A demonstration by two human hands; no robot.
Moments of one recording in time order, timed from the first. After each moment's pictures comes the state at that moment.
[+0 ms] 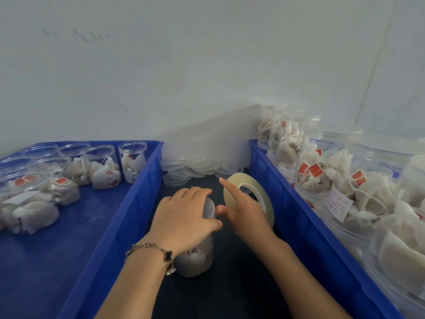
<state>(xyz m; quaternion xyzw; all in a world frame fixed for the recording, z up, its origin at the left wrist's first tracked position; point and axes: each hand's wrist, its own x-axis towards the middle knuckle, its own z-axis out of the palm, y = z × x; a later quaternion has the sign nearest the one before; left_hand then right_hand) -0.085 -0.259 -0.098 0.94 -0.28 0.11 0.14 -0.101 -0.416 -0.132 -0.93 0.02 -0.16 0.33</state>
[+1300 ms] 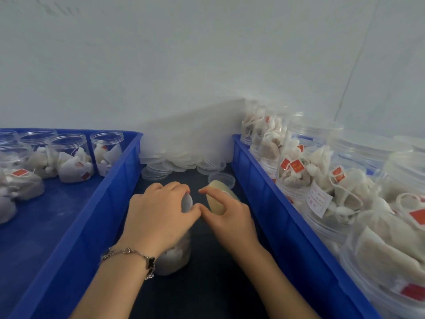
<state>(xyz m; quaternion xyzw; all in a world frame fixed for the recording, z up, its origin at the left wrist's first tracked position) -0.093 -0.263 -0.099 0.94 -0.24 0.19 0.14 -0.126 -0.411 -0.139 -0.88 0.01 -0.23 0.40</state>
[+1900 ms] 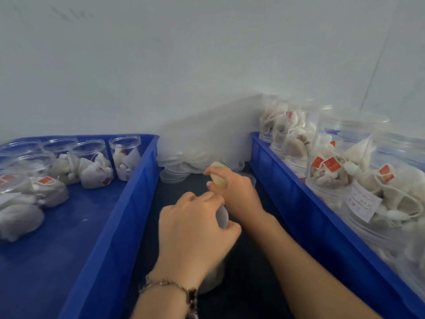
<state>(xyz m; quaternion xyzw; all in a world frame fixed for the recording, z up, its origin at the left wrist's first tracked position) -0.118 -0.264 -0.094 0.93 -0.24 0.19 0.21 -0.056 -0.405 -0.118 -0.91 0.00 -0.21 0.35</state>
